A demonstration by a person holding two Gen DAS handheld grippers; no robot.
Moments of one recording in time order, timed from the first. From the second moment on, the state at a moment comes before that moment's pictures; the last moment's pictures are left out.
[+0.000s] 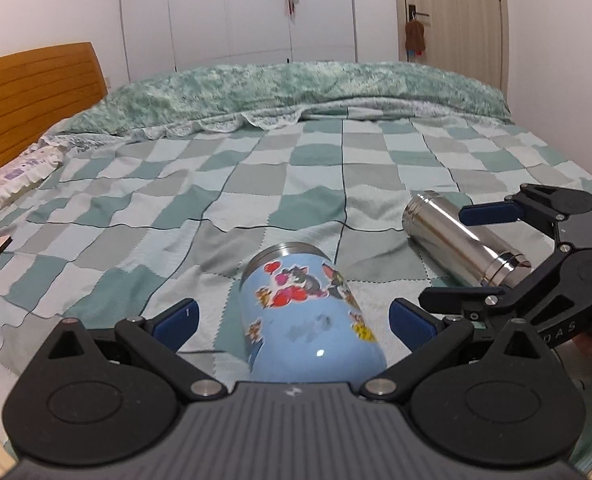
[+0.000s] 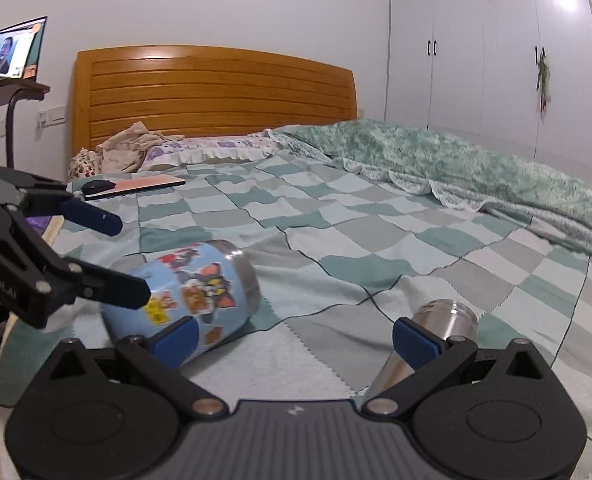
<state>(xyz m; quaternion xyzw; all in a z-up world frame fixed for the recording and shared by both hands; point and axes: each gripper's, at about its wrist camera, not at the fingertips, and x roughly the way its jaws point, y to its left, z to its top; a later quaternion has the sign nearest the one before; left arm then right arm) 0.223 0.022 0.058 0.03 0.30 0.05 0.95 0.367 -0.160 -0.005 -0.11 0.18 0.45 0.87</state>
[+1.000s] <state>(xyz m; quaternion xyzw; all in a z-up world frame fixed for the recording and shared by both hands) 0.224 0.069 0.064 -0.11 0.37 0.05 0.92 0.330 -0.130 0.014 -0.20 0.16 0.43 0.87</state>
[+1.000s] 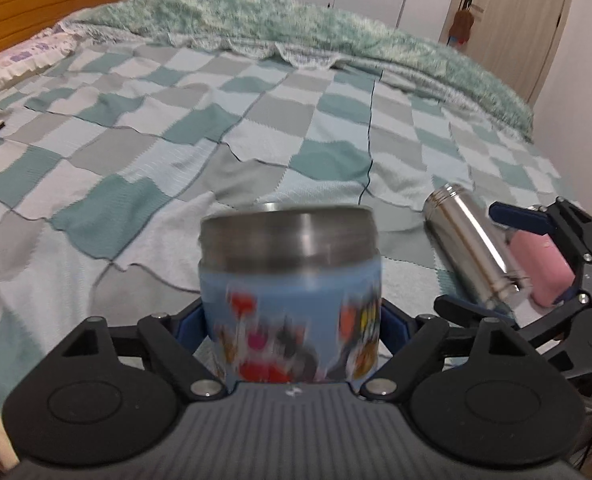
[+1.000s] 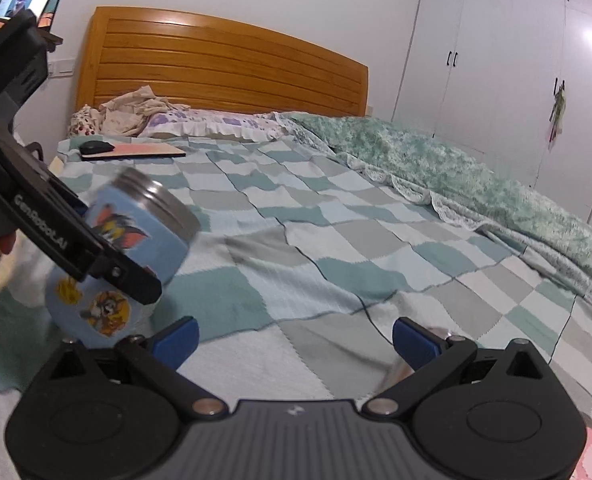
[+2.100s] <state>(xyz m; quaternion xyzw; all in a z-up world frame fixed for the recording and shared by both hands) 0.082 0.006 0.079 -0.04 0.40 -0.09 0.91 0.087 -0.222 0.019 -0.10 0.18 0.29 0.93</state>
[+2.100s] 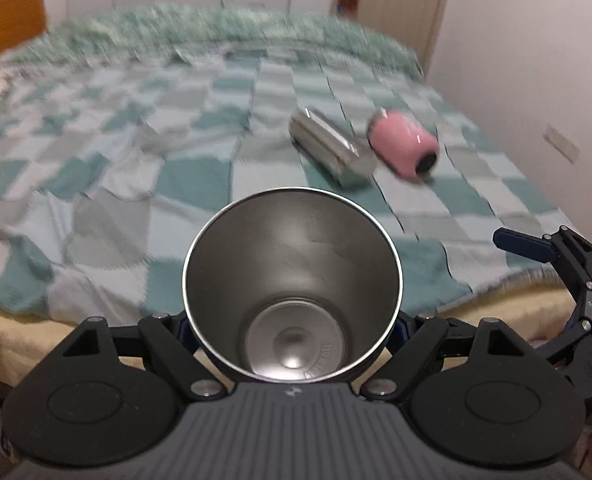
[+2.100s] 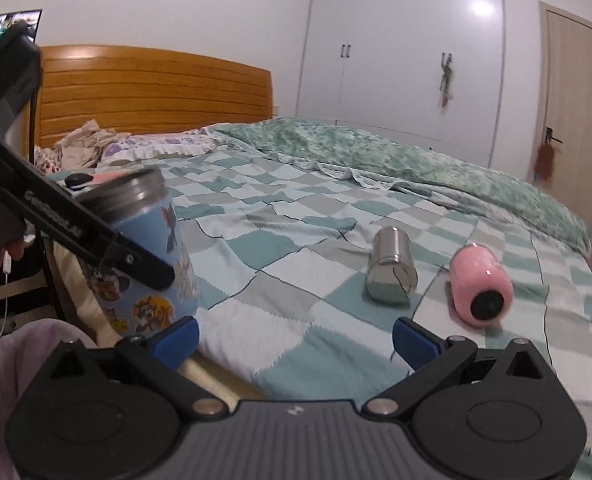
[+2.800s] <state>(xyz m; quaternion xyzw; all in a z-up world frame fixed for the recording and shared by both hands) 0.146 -0.010 0.049 -0.04 0.35 -0.04 0.93 0.100 -0.226 0.007 -0.05 0.21 0.26 0.94</state>
